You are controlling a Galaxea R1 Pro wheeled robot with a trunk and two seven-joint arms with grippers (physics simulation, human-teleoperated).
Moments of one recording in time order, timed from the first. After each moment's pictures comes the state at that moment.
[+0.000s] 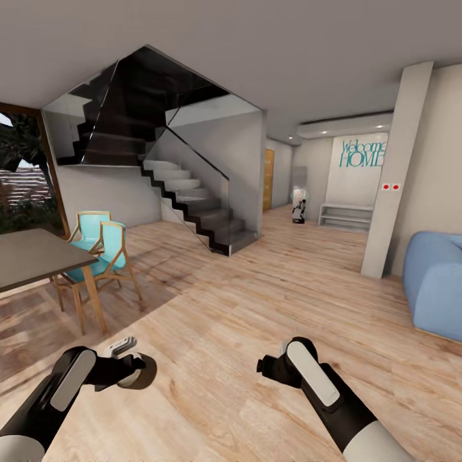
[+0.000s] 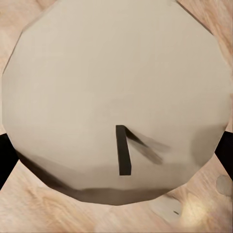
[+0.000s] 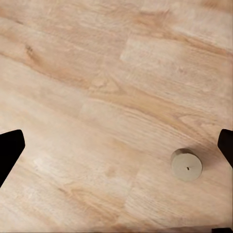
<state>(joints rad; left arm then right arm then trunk) -0.48 0.26 -0.02 -1.02 0.82 0.97 0.25 -0.53 -0.02 0.44 -1.13 -1.26 0.81 -0.95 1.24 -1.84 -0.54</state>
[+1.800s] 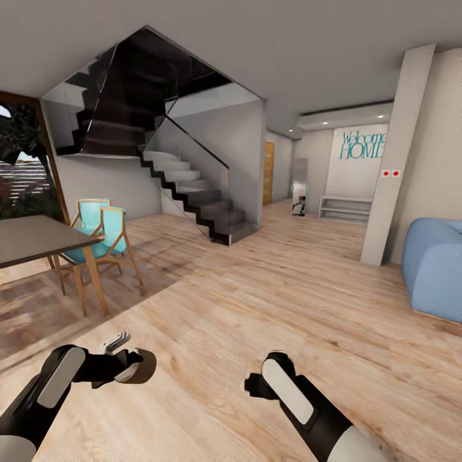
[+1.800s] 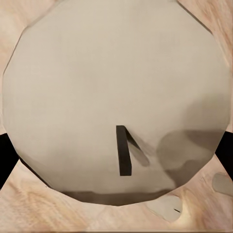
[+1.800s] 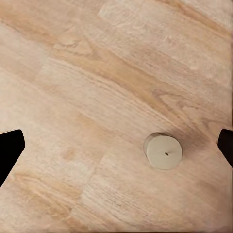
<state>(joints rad) -0.48 0.29 0.02 -1.03 0.92 0.99 0.25 -0.53 0.04 0.60 -1.03 -1.13 0.79 -0.94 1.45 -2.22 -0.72</state>
